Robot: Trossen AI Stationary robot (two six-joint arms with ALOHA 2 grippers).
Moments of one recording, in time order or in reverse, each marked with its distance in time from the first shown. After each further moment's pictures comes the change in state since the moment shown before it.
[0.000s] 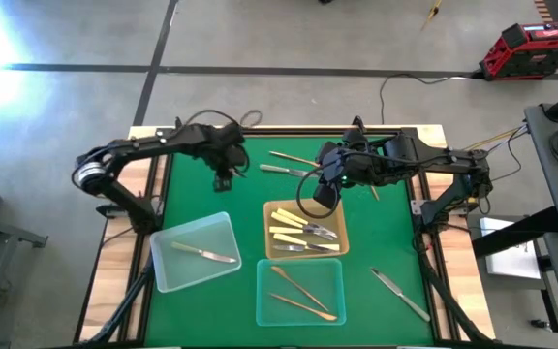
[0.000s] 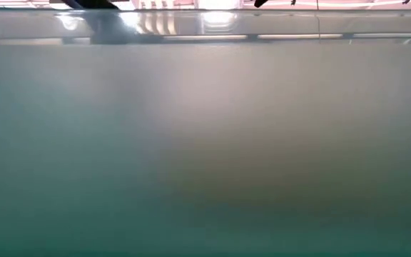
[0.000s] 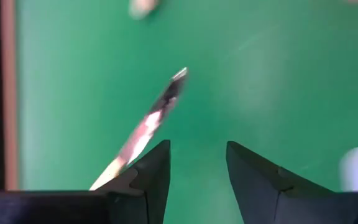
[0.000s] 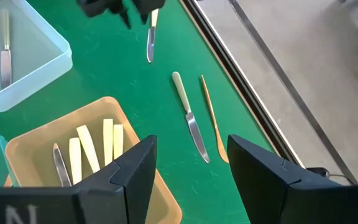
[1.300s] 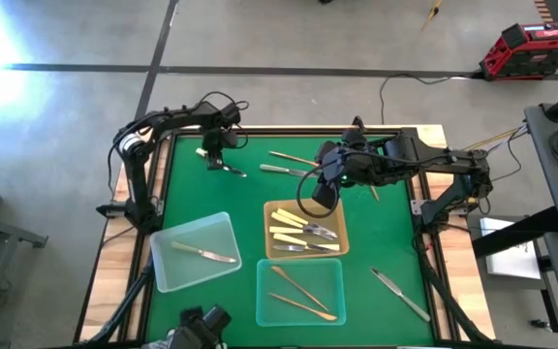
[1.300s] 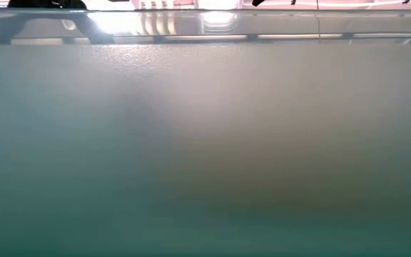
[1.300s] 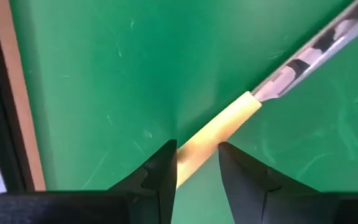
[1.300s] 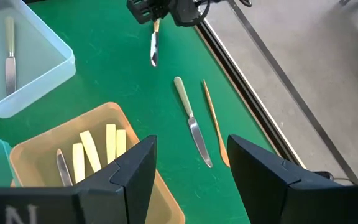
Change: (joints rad) left arm 0.326 0.429 0.183 -0.110 -0.143 0.190; right arm 0.000 0.000 0.000 0.022 0.000 0.000
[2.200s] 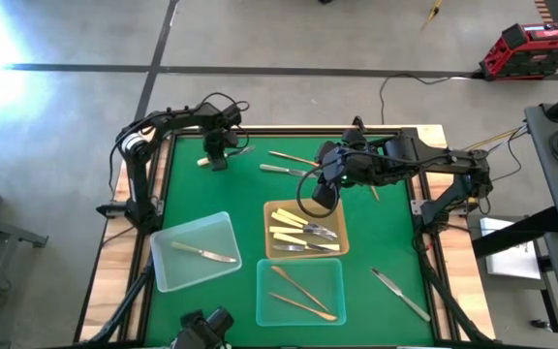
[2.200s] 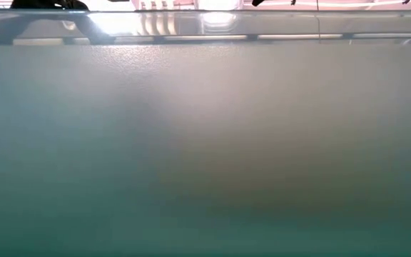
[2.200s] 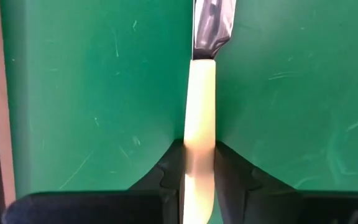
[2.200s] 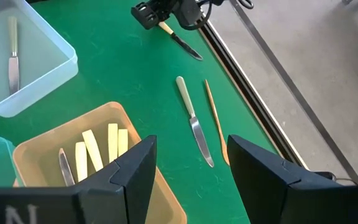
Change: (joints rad) left arm -0.018 0.028 -0.007 0.012 0.054 -0.133; right arm 0.000 0.000 0.000 0.002 -0.007 0.000
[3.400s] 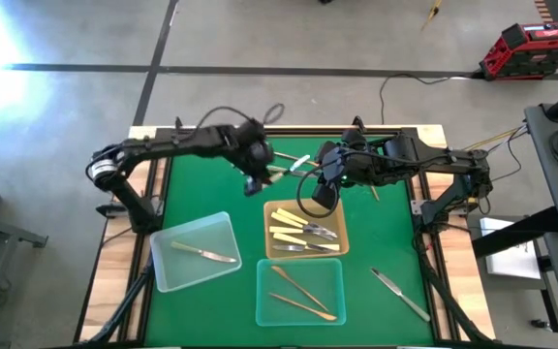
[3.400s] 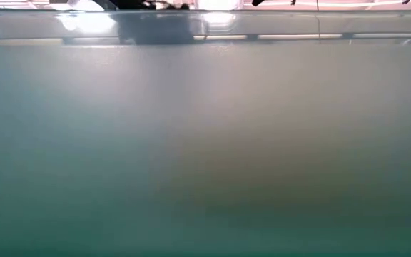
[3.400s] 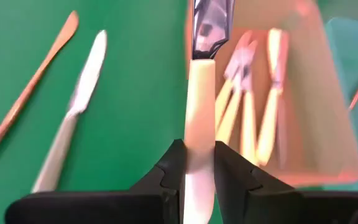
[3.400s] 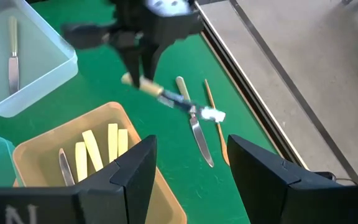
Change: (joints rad) left arm -0.454 -0.347 0.005 0.360 0.477 -0.305; right arm 0.000 0.000 0.000 0.000 0.000 0.000
